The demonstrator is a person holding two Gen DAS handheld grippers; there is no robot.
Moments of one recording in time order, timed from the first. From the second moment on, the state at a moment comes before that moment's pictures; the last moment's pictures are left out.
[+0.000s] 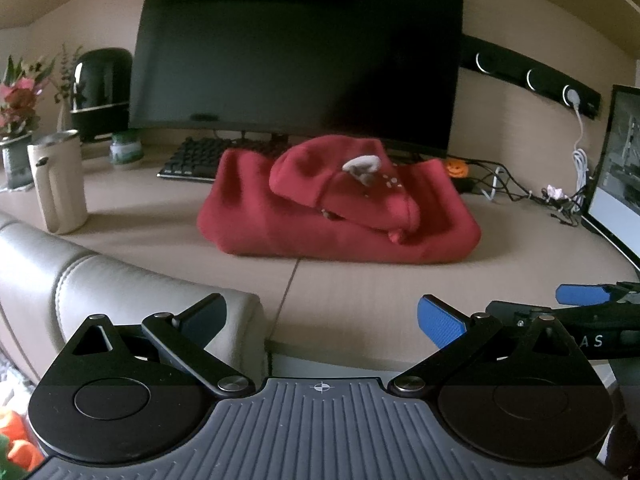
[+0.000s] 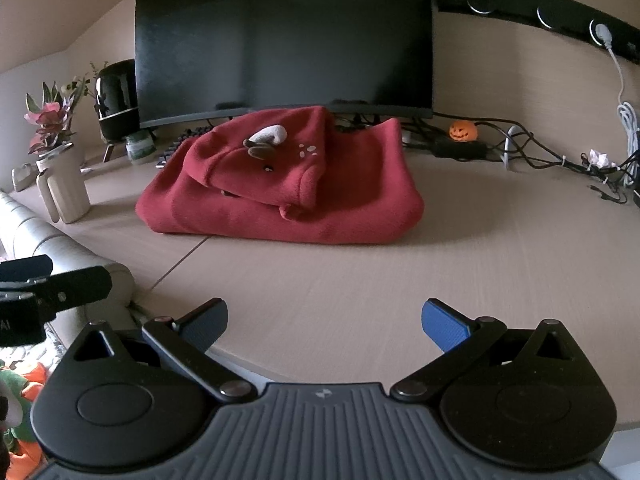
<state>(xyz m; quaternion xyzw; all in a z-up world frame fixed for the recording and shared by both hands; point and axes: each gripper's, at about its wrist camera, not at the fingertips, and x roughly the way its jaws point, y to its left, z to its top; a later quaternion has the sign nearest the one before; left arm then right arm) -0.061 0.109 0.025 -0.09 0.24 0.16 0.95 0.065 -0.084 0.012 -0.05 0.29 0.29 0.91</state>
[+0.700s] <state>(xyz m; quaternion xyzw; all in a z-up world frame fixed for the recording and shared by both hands) -0.032 0.126 0.023 -0.12 0.25 0.15 0.95 0.101 -0.077 -0.002 -0.04 0.32 0.28 0.90</state>
